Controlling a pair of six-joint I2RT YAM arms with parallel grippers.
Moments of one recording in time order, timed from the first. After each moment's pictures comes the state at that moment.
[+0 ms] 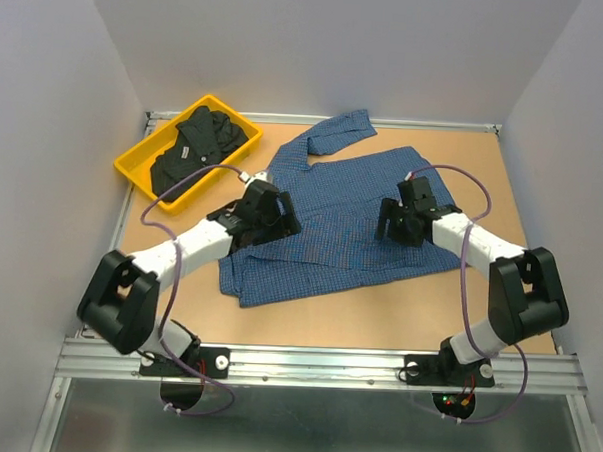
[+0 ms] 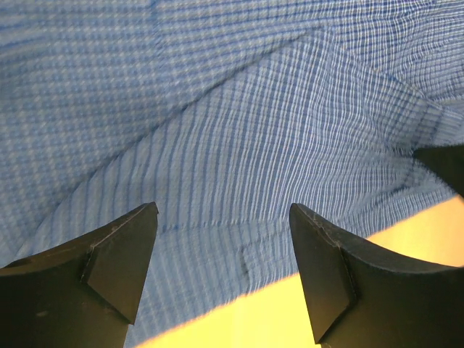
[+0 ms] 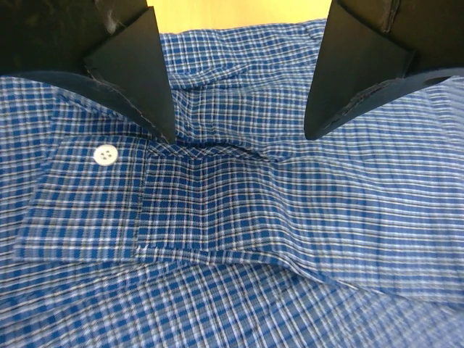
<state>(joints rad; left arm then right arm) -0.59 1.33 0.84 -0.29 -0.06 -0.81 0.32 1.50 0.93 -0.41 0.06 0.48</state>
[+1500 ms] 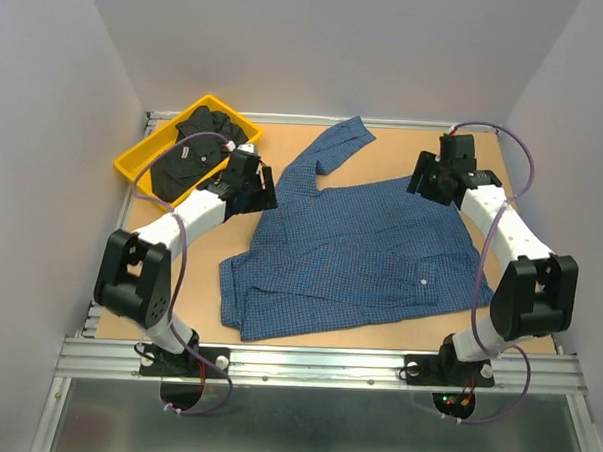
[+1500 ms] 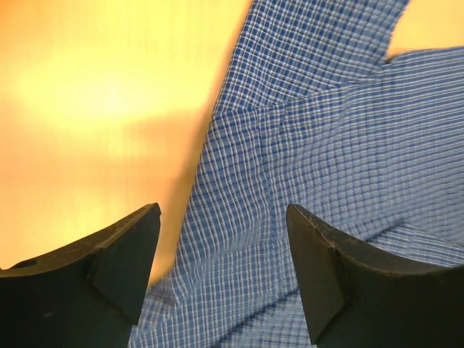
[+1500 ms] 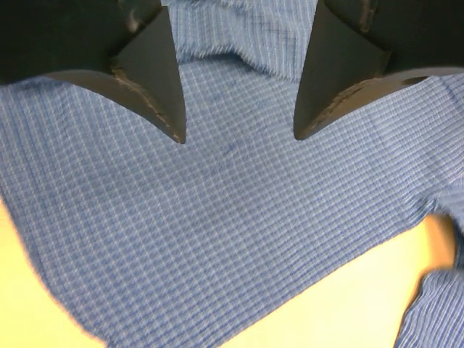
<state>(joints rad) -0.41 1.49 1.06 -0.36 -0.13 -0.52 0.15 1.50 1.24 -0.55 0.09 0.41</state>
